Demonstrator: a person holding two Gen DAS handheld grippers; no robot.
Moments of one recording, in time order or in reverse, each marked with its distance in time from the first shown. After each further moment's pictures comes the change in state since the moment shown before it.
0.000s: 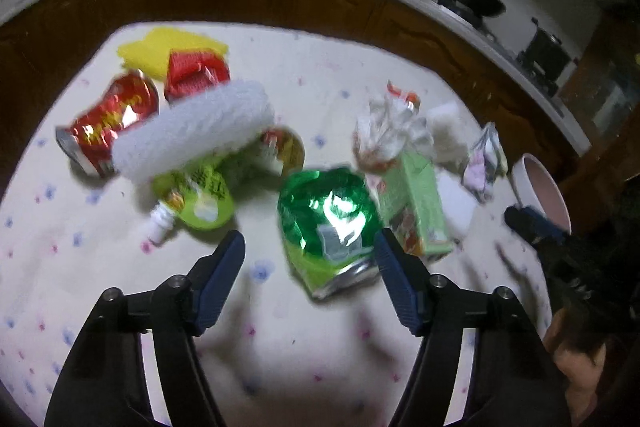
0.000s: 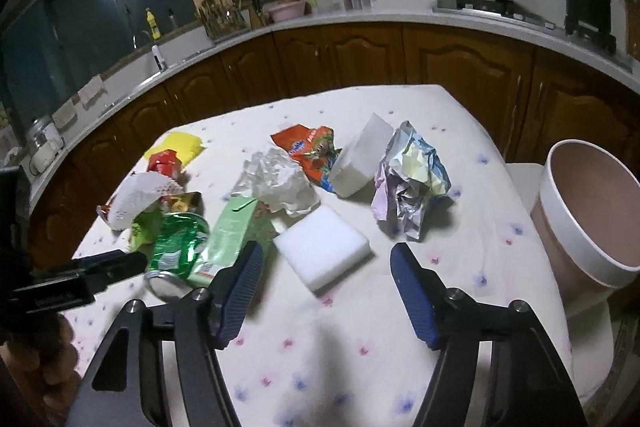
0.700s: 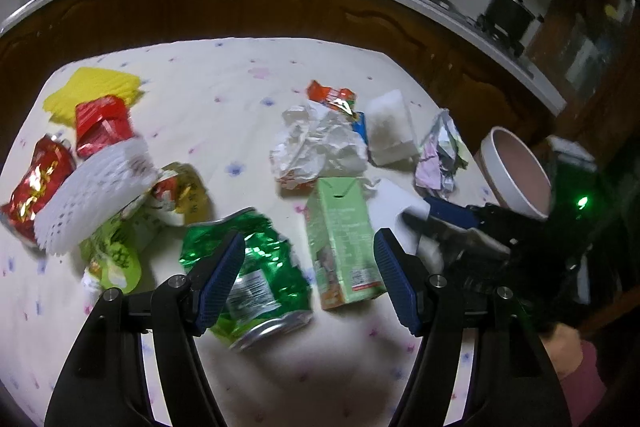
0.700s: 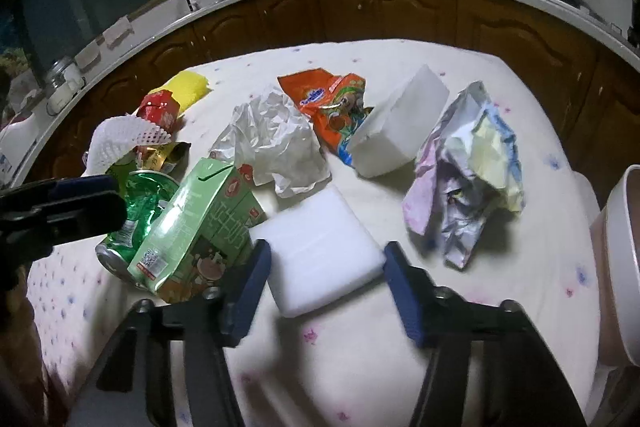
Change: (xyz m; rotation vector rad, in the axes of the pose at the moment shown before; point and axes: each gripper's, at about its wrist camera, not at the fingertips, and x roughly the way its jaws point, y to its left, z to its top) left arm 0.030 -0.057 0.025 0.172 0.075 -0.081; right arm 0.064 -0.009 0.006 -0.147 0.151 0.092
